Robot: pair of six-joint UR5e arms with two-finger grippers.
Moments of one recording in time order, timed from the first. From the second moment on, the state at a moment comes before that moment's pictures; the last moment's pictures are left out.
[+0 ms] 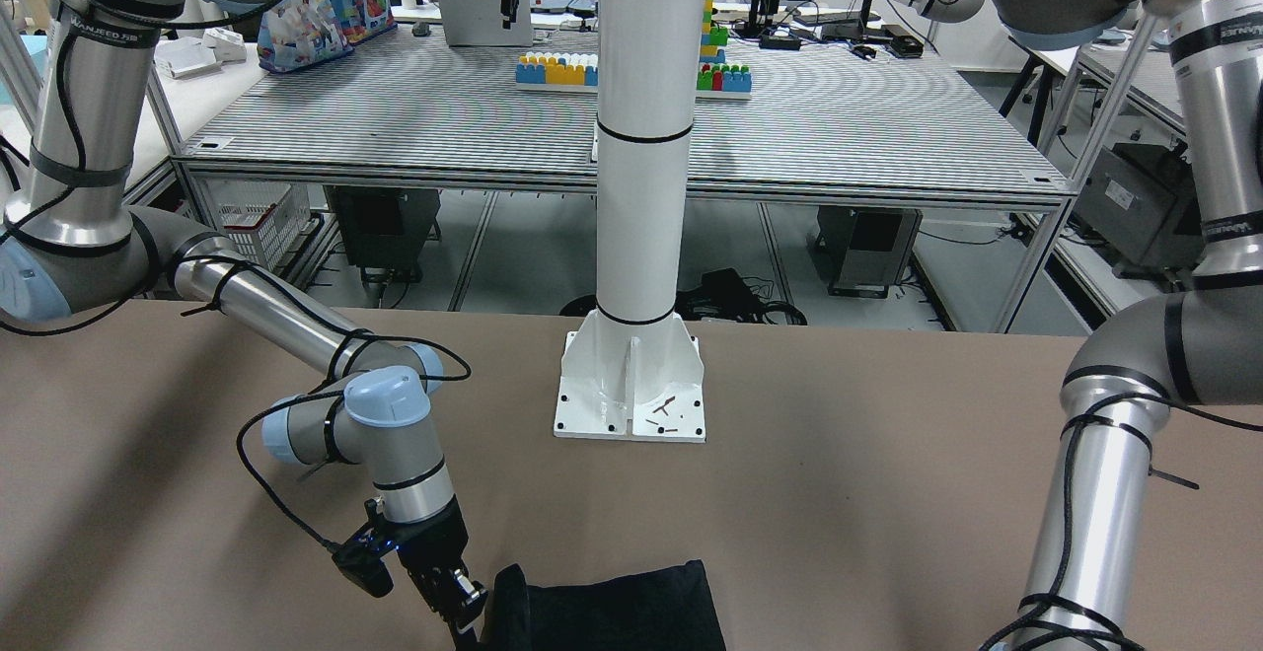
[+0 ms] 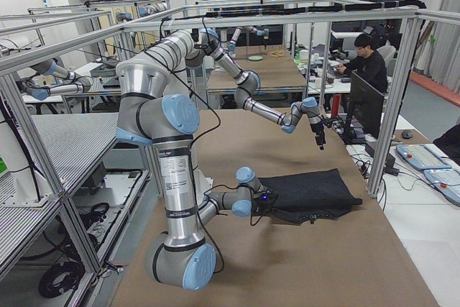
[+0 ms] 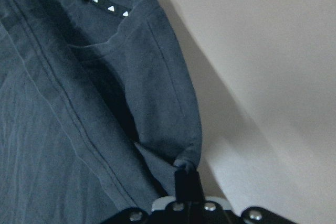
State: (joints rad) left arm -1.06 -2.43 -0.91 -2.33 -2.10 -0.61; right arm 0.48 -1.28 1.79 -0.96 1.59 1.97
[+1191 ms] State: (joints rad) left arm -1.05 -2.41 -0.94 -2.33 -2.10 -0.61; right arm 0.47 -1.18 1.85 -1.27 1.53 1.60
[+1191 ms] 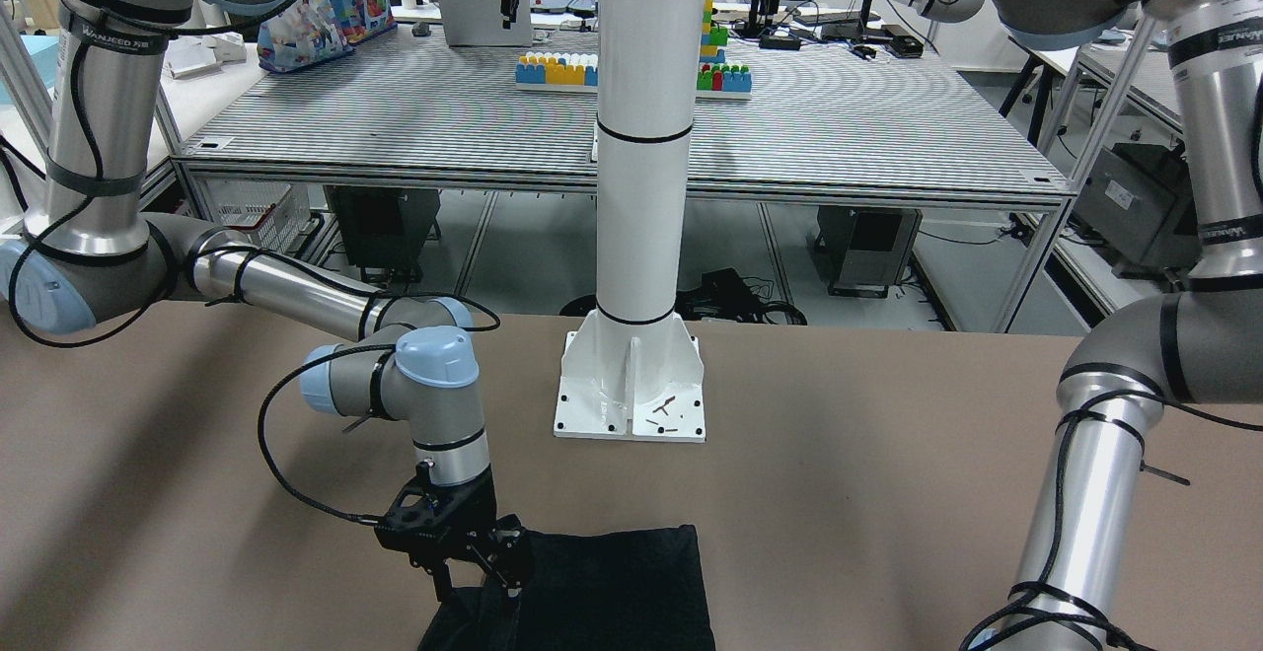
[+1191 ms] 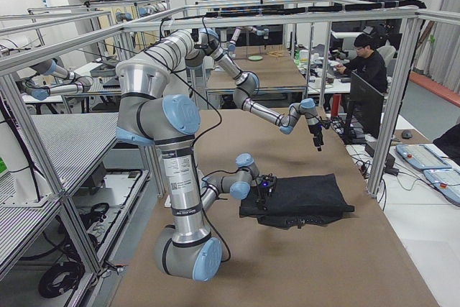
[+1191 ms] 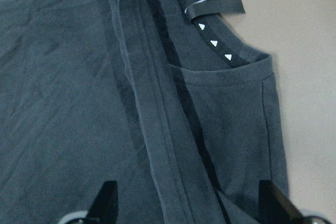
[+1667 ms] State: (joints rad) left arm -1.04 -2.40 -0.95 -2.33 -2.10 -0.62; right arm 0.51 -0.96 1.60 -1.47 1.54 1.46
